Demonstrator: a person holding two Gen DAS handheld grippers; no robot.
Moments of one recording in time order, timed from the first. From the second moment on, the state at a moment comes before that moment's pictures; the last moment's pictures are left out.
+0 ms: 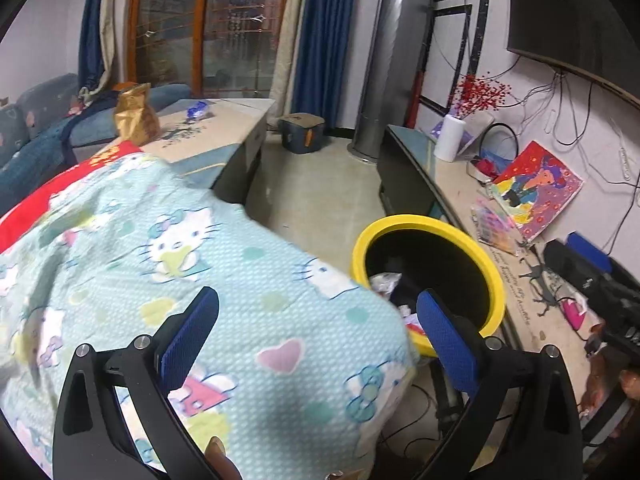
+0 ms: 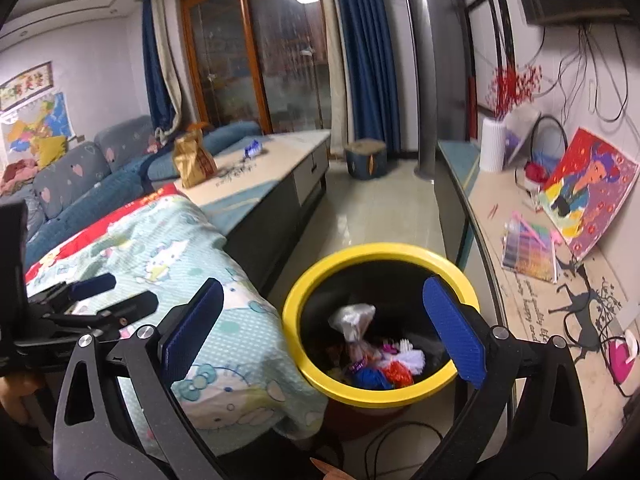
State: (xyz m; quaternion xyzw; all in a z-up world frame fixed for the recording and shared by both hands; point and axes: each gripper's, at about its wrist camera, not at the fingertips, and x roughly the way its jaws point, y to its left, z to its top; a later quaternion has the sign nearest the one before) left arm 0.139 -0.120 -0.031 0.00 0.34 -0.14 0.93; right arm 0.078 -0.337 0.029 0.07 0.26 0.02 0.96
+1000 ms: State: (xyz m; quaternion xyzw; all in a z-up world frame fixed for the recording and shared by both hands) left arm 0.040 -0.061 -0.018 0.00 0.23 -0.06 0.97; right arm 0.014 -0.281 0.020 0.02 0.13 0.02 0.99
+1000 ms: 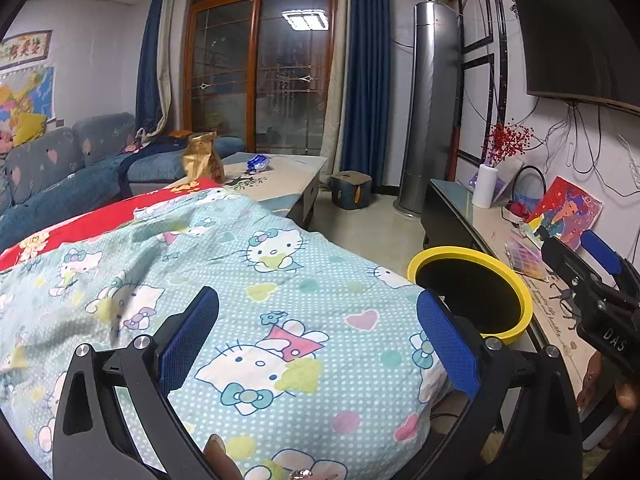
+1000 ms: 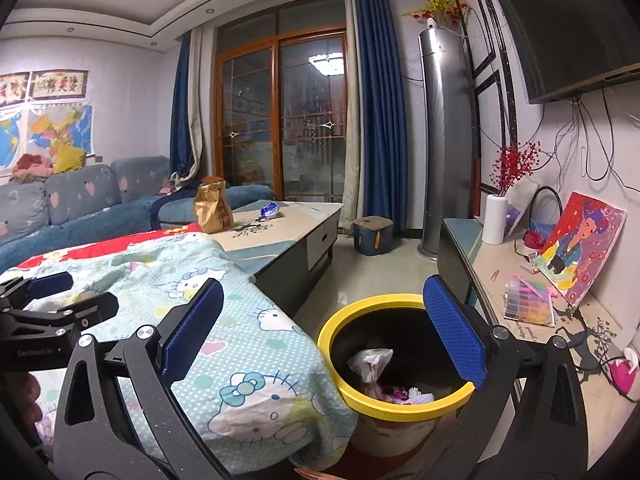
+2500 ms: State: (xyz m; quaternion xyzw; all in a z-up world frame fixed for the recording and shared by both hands) left arm 0.038 -0.057 -0.015 -0.02 0.23 -0.06 0.97; right arm 0.014 -0.280 0.022 0.02 0.13 0.02 0.99
